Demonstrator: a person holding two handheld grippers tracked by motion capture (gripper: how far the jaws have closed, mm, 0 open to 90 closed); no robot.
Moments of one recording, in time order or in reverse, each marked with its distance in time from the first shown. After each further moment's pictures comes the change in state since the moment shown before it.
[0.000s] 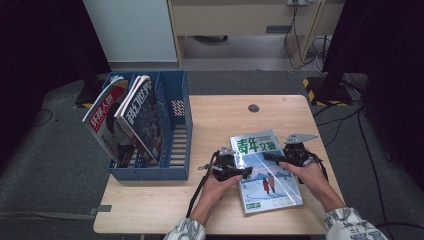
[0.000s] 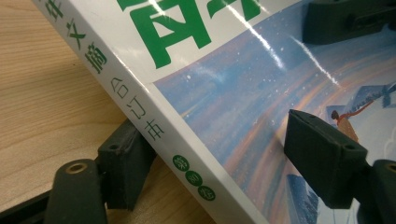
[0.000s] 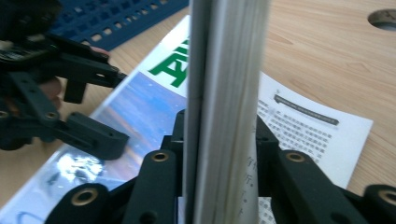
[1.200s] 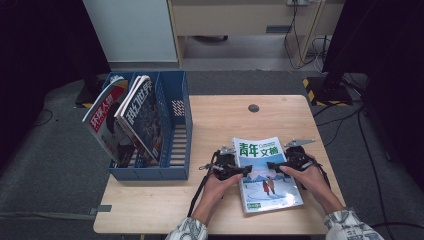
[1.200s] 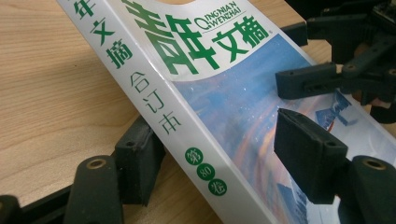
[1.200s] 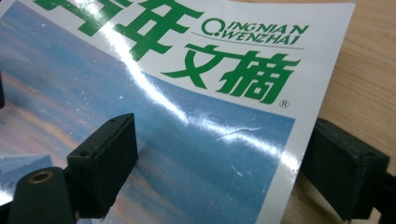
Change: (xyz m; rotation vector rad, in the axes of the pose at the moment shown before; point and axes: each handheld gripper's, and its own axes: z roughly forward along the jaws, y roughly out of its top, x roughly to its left) left arm 0.000 0.003 0.003 -0.005 0.005 -0.027; right arm -0.023 -0.035 0.016 0.156 -0.181 0.150
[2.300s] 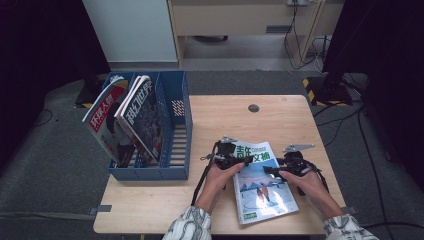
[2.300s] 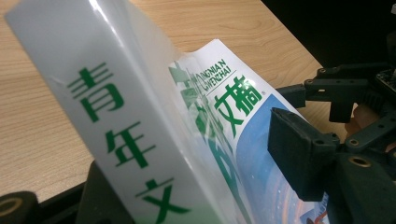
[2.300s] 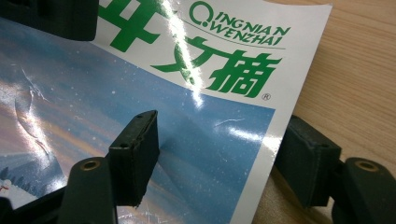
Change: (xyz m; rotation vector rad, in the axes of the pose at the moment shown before) left arm 0.001 0.031 0.000 0.000 -0.012 -0.041; right arm 0.018 -0.009 -0.004 -0.029 0.120 0.011
